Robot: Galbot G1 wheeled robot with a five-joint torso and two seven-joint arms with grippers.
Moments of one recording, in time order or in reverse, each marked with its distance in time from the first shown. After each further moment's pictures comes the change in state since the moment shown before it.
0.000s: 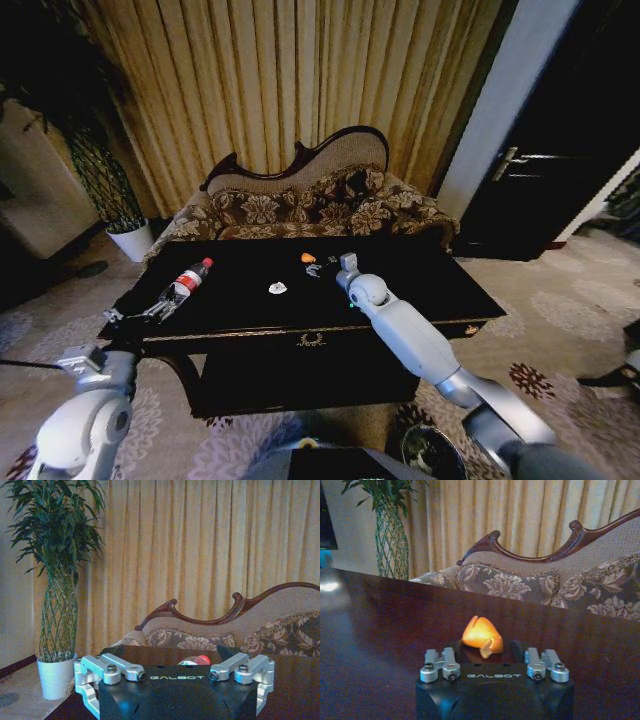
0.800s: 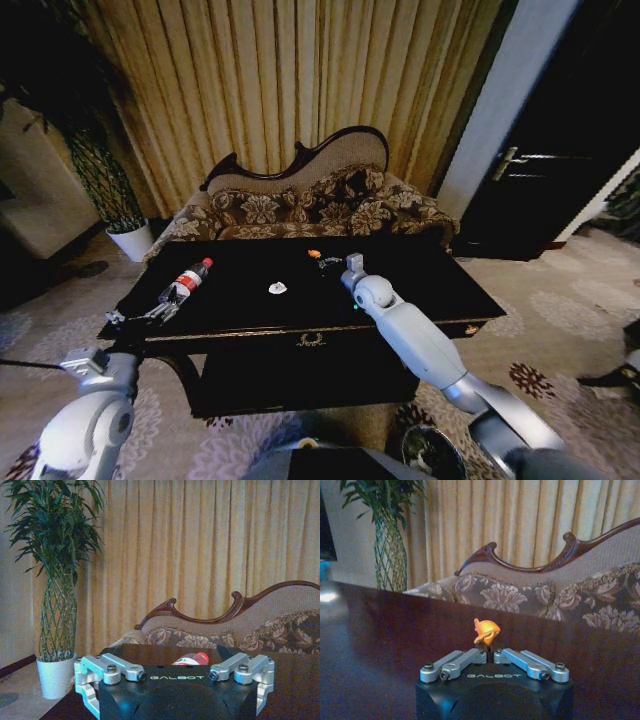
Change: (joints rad) left arm 0.009 -0.005 0.011 0.003 0.012 -0.013 0.001; right arm -0.028 -0.021 0.038 0.053 0.004 0.023 0.000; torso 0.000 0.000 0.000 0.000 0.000
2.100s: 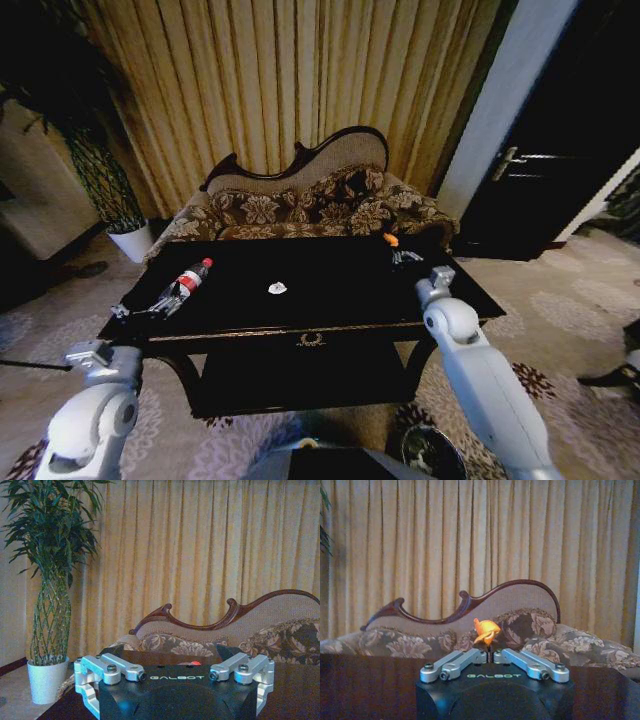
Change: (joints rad) left arm -0.041 0.011 0.015 0.016 -0.024 -0.002 0.001; right arm -0.518 -0.058 0.618 0.390 -0.118 0.119 0.000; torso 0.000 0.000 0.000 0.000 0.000
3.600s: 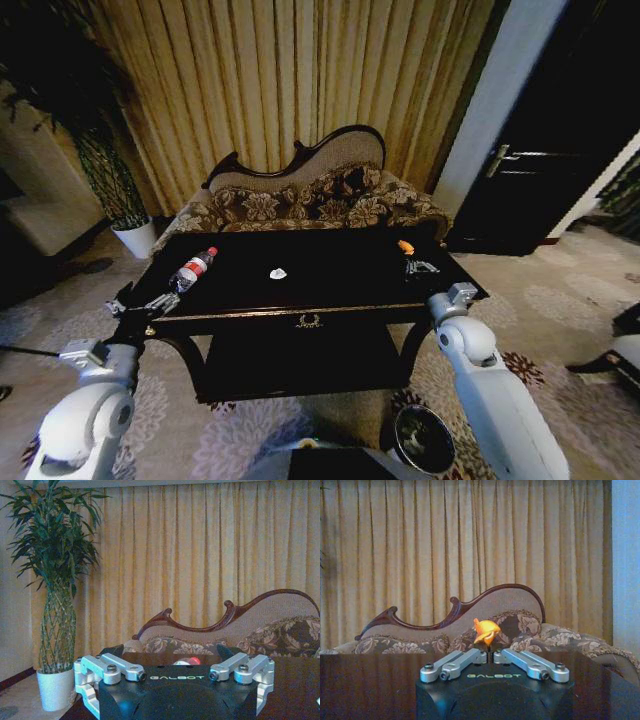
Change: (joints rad) left arm 0.005 0.015 -0.012 -0.027 0.027 0.005 0.000; right arm -0.065 0.037 0.064 0.015 -0.002 0.046 0.000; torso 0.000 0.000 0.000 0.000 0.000
